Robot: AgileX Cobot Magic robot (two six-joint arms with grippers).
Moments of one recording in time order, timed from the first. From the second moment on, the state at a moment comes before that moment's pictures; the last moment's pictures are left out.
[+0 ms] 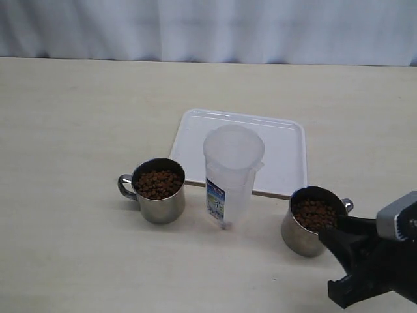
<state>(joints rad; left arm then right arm) -0.02 0.00 0.00 -0.01 0.15 0.03 0.62 0.97 0.00 -0.16 -0.31 0.20</state>
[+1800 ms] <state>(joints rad) -0.02 0.00 0.00 -0.01 0.15 0.03 0.62 1.50 -0.14 0.06 -0.59 -0.19</state>
